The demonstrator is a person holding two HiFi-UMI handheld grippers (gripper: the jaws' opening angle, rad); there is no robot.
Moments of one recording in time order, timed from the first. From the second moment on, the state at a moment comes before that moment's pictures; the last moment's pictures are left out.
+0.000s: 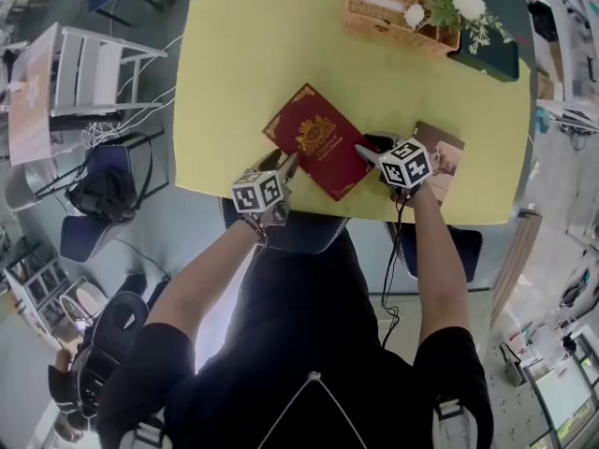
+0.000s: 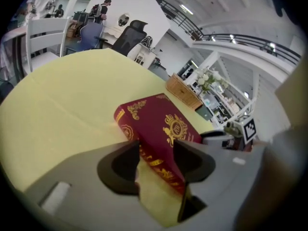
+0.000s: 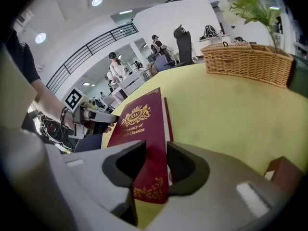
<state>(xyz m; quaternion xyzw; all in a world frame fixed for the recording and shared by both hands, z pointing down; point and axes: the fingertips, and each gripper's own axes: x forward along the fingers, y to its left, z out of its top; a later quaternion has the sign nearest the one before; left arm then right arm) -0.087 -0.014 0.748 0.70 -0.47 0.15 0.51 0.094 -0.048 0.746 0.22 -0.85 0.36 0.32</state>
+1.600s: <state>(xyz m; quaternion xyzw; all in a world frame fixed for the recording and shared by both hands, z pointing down) -0.075 -0.037 0.737 0.79 -0.42 0.22 0.39 0.089 -0.004 0.743 0.42 -0.74 0.50 0.17</state>
